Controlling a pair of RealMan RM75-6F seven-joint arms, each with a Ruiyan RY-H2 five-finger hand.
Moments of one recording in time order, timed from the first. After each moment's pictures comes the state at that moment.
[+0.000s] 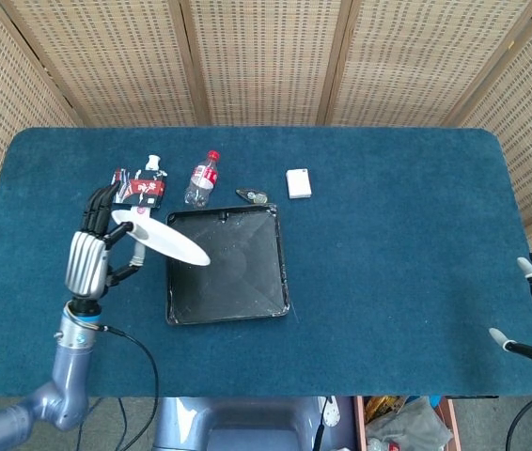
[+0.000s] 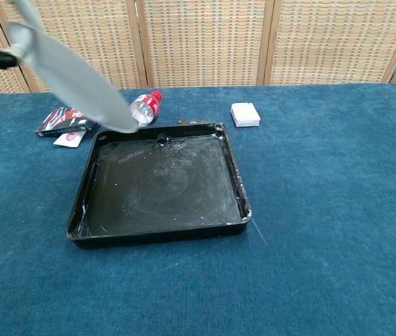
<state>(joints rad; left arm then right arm) -0.48 -1.67 -0.29 -1.36 1.61 1.54 -0.09 0.05 -1.01 0.11 -1.69 -1.46 1.51 0.08</state>
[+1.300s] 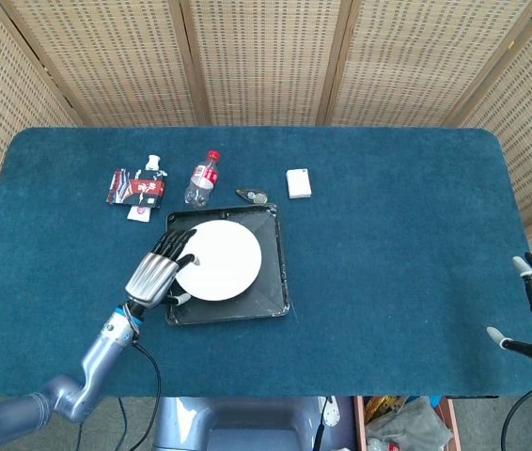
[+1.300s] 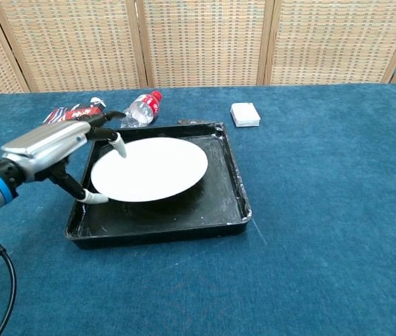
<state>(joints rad) -0.60 -1.74 -0.10 -1.15 1.49 1.14 0.04 0.06 -1.02 0.11 -1.69 -1.44 1.48 0.05</state>
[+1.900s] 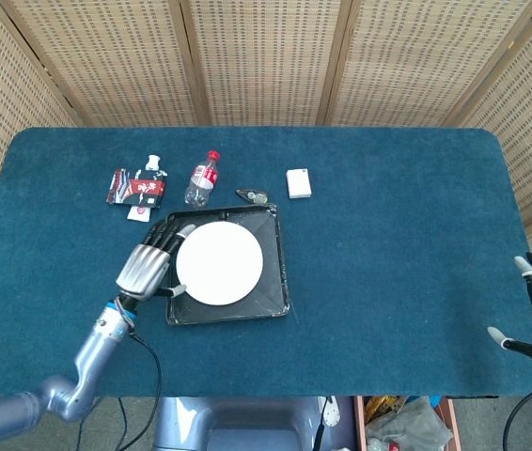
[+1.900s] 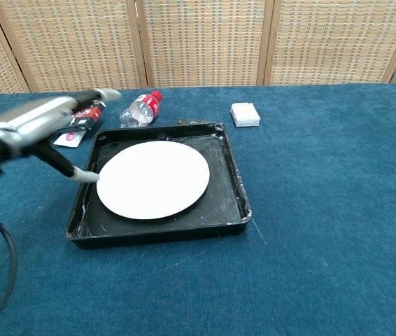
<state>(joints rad) -0.57 -1.61 -0.14 -1.33 1.42 1.18 0.10 0.06 -1.01 0.11 -1.69 -1.45 1.49 0.07</state>
